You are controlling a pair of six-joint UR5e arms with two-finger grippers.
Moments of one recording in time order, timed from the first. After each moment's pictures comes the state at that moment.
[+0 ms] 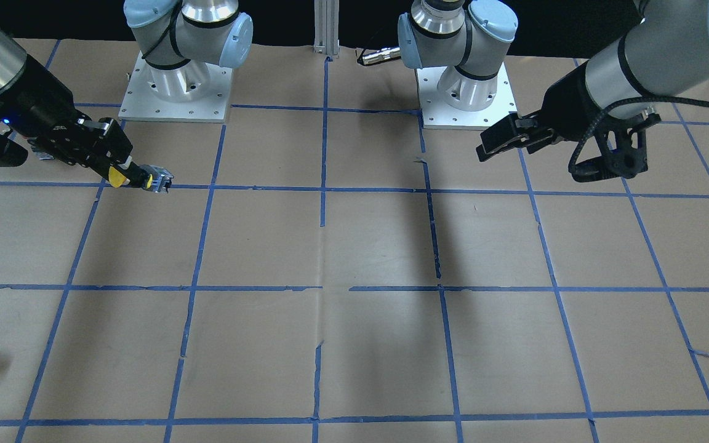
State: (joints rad) left arm -1.42 -1.67 -1.39 -1.93 1.44 -0.10; right arm 1.30 -1.61 1.71 -1.59 -1.31 -0.11
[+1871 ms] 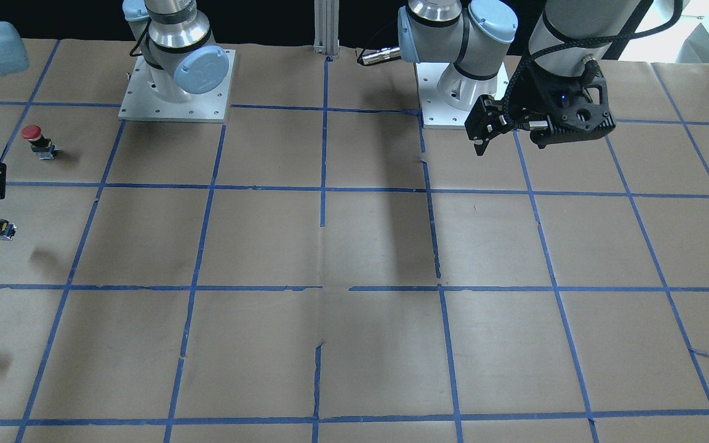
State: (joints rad) left arm -1.54 -1.55 -1.58 -1.66 1.62 -0.09; right arm 0.68 -1.51 2.25 -2.61 -1.27 -1.30
